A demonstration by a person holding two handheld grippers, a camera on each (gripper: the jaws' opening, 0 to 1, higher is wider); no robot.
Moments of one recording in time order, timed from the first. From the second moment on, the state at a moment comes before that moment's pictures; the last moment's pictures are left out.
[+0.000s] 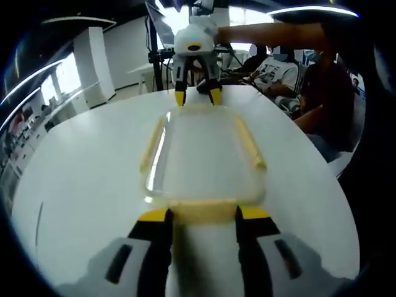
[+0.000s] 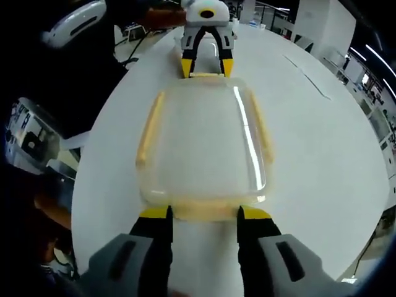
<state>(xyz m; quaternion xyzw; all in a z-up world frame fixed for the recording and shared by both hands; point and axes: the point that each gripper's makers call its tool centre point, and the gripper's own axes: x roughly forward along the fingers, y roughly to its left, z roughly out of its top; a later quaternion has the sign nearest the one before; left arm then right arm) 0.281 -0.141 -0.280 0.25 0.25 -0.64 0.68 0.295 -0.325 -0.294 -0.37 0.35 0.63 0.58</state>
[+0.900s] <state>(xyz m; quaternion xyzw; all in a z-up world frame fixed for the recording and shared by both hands) 0.282 -0.140 -0.279 0.23 0.24 -0.65 0.68 0.295 -0.326 -0.295 -0.38 0.35 0.63 0.58</state>
